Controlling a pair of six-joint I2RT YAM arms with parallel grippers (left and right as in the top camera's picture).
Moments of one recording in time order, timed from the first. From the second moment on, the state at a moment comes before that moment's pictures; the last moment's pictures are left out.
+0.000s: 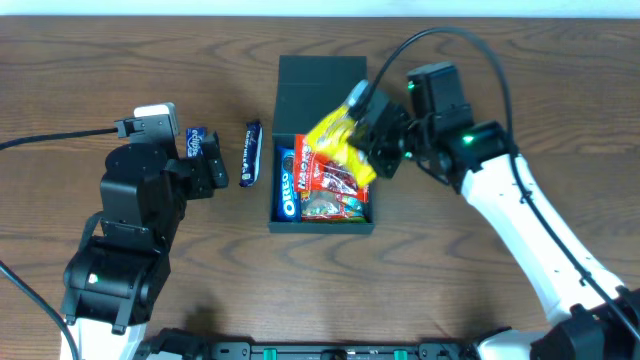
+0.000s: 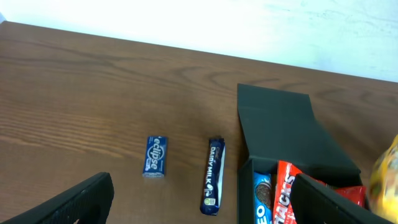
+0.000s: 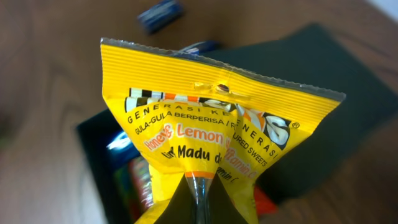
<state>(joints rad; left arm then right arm) -0.21 0.89 1.03 -0.66 -0.16 -0.25 0.39 1.55 1.29 -0.65 -0.53 -0.45</state>
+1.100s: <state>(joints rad) -0.21 0.89 1.03 -0.66 -0.16 -0.25 0.50 1.67 1.29 -0.66 -0.54 -0.62</state>
